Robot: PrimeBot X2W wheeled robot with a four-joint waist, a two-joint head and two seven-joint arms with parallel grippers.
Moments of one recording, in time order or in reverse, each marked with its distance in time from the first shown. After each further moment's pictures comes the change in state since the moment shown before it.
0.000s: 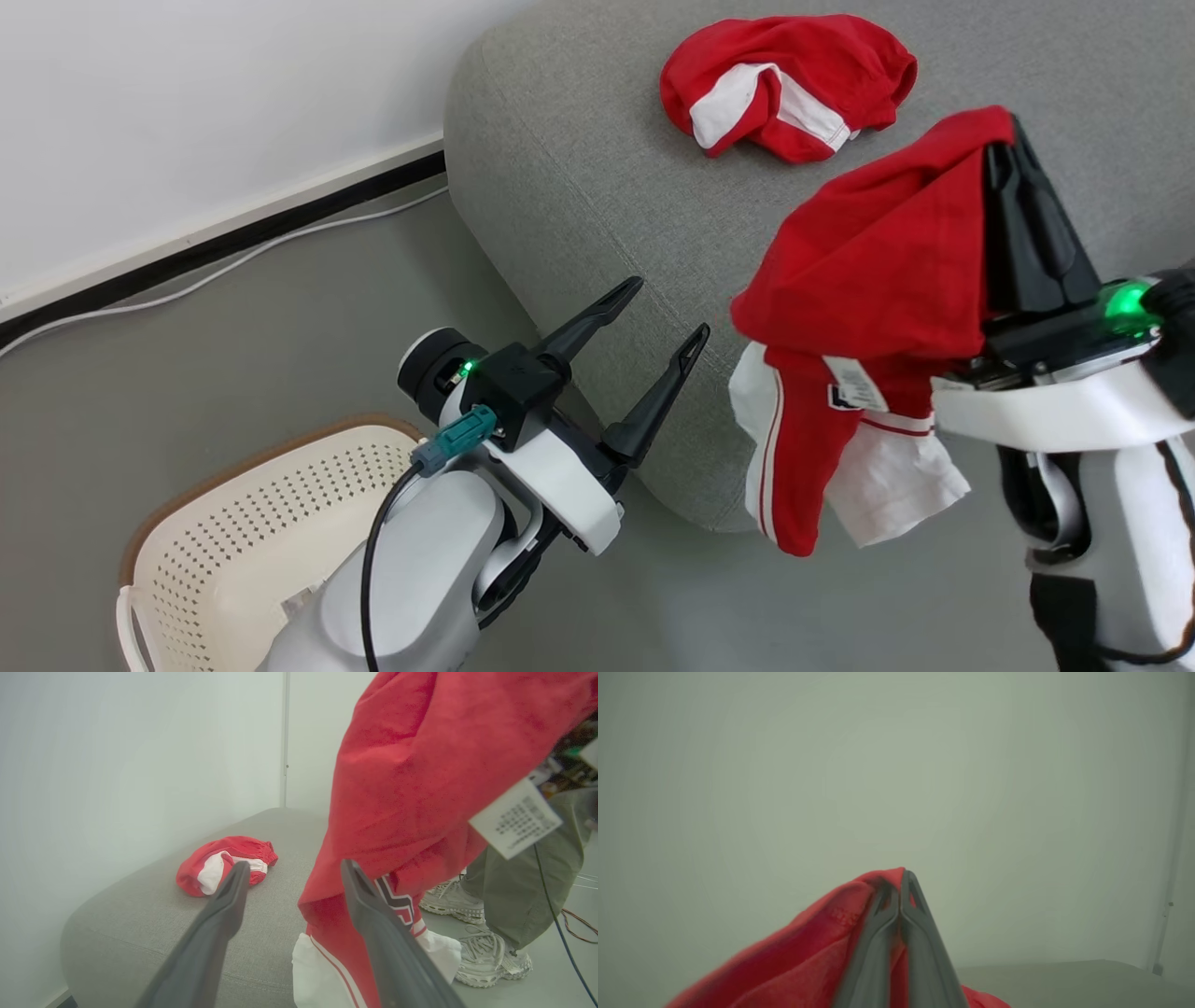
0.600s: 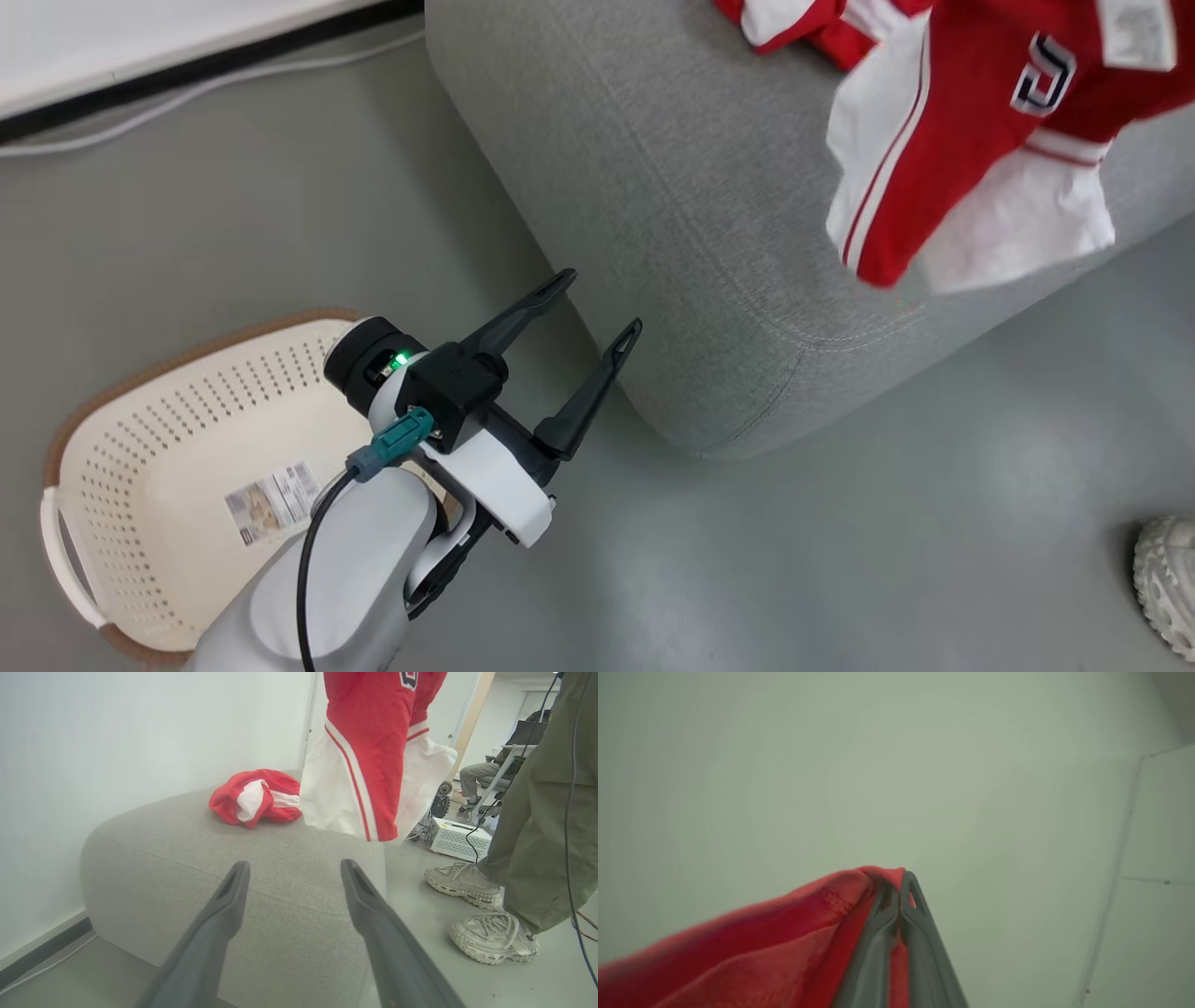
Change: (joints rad) left arm 0.004 0.123 0.009 -0.056 0.028 0.000 0.000; right arm -0.465 -0.187 -0.174 0.176 -0.014 0.000 0.000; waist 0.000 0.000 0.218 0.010
